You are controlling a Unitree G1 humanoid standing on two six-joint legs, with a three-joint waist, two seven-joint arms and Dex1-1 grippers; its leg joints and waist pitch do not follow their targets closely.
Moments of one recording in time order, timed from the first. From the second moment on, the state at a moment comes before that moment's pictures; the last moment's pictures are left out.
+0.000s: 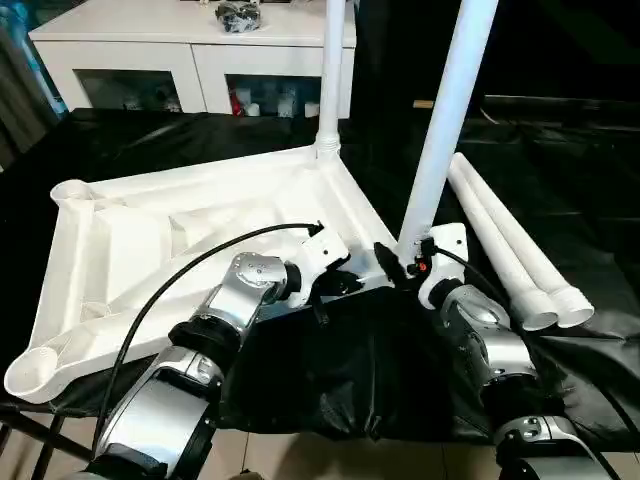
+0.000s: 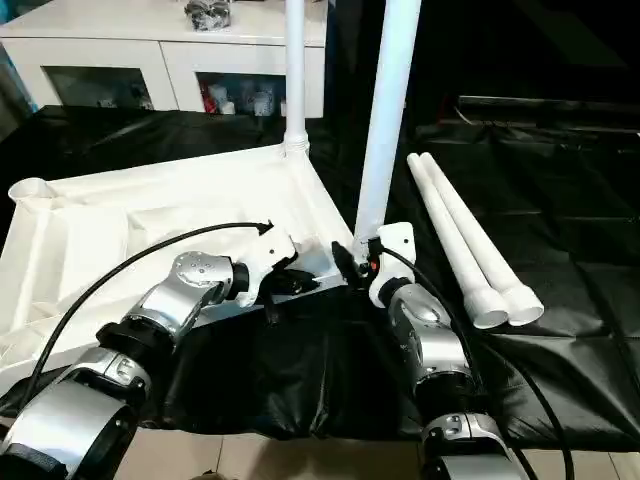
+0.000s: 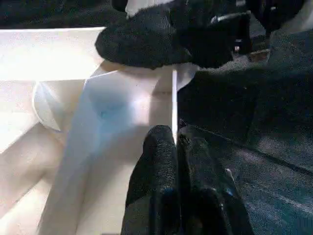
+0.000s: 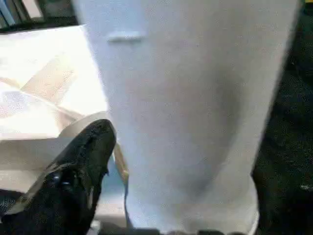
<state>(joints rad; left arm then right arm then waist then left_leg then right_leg) -0.74 0.11 -0.24 0.90 0.12 0.00 -0.91 -0.48 -0.09 -0.06 0.69 0.12 0.00 0.42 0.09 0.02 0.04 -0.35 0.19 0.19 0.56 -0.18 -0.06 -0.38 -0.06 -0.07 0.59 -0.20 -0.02</state>
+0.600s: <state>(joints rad) -0.74 0.09 -0.18 0.93 0.07 -0.11 -0.88 -0.19 -0.38 -0.04 0.19 0.21 0.23 0.71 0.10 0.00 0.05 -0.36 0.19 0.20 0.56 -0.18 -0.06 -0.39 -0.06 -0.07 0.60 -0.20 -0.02</state>
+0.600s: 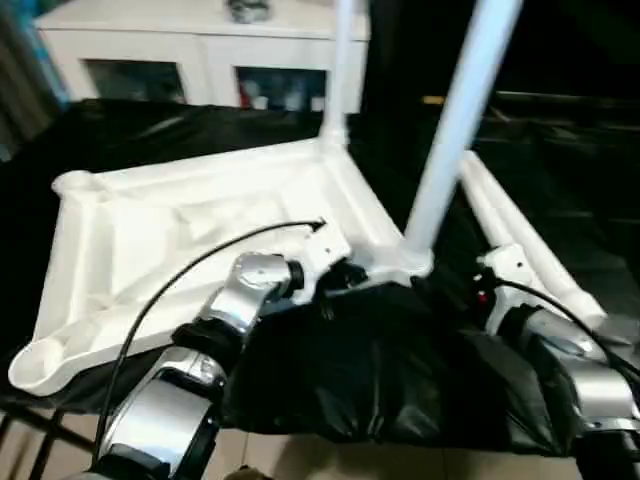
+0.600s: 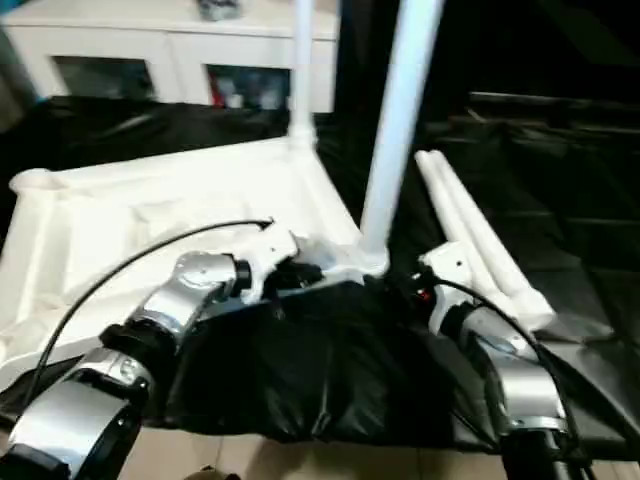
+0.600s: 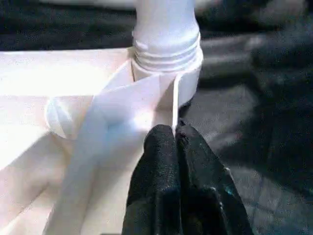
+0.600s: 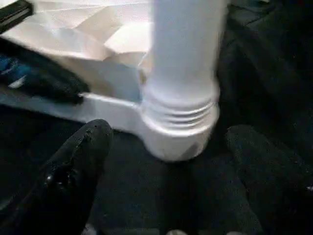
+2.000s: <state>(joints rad) -0.75 0.64 -0.12 0.97 0.21 0.18 -0.84 -0.54 -0.18 0.14 0.58 0.08 0.40 0.48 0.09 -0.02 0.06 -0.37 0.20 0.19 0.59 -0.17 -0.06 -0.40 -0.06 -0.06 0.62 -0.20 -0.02</state>
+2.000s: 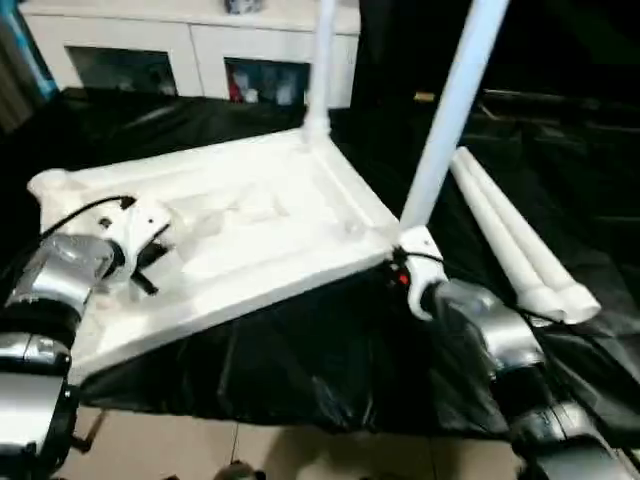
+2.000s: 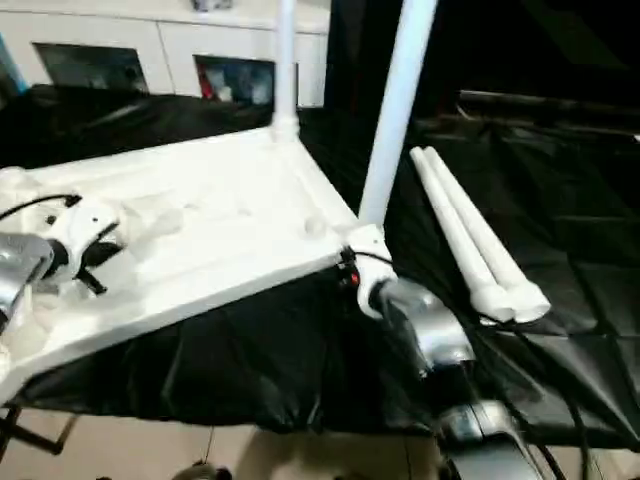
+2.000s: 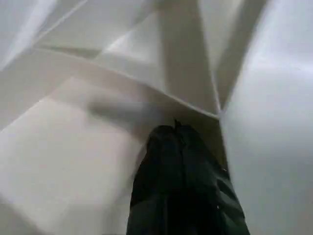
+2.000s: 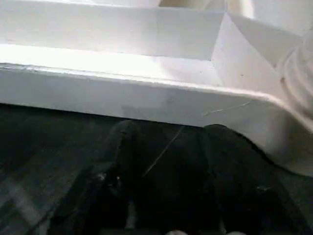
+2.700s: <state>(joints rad) -0.74 0.35 -0.20 0.66 0.03 0.33 -1.07 -0.75 -0.03 0.12 0.99 0.04 0.16 0.45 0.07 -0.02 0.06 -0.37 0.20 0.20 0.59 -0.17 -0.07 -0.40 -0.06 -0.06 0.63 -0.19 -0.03</state>
